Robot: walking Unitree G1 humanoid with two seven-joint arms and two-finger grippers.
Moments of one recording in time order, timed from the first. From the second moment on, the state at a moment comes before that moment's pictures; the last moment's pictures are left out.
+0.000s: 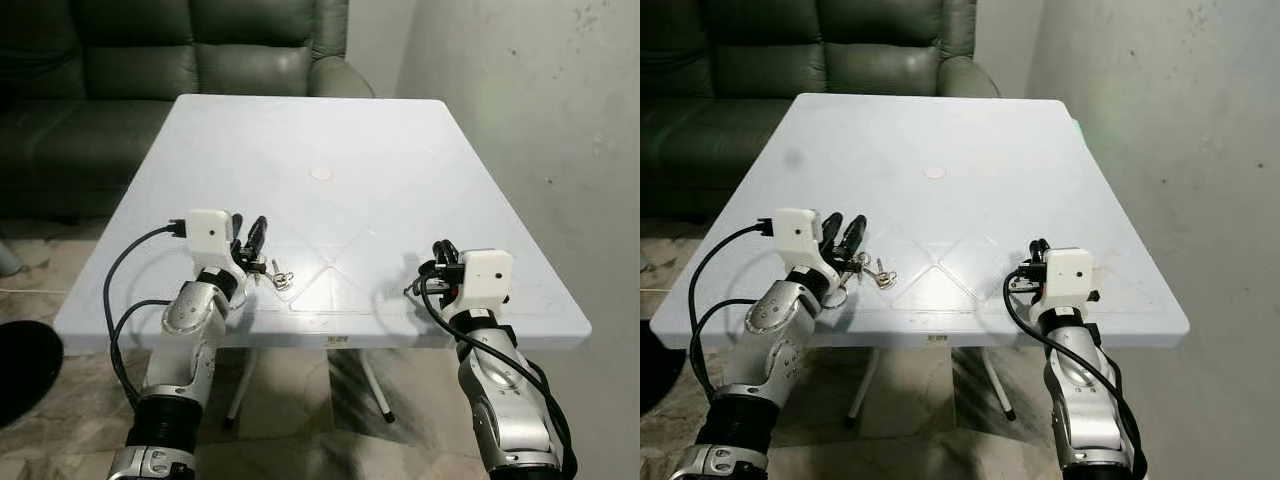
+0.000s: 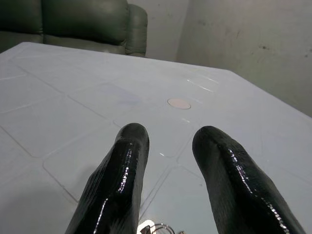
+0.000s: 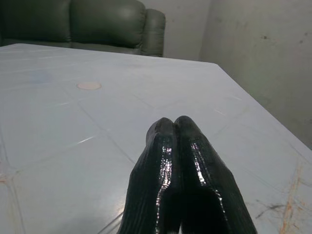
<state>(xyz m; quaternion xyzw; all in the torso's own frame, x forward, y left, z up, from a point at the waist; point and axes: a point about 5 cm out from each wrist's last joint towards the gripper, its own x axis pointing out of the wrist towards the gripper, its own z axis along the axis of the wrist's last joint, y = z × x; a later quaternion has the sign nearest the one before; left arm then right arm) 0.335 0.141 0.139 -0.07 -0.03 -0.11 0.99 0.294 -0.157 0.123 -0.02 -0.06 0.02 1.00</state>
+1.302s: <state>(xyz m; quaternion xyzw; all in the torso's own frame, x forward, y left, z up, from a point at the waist) 0.340 0.126 0.140 -0.10 -0.02 -0.11 0.99 0.293 -0.168 0.119 -0.02 -0.05 0.00 1.00</state>
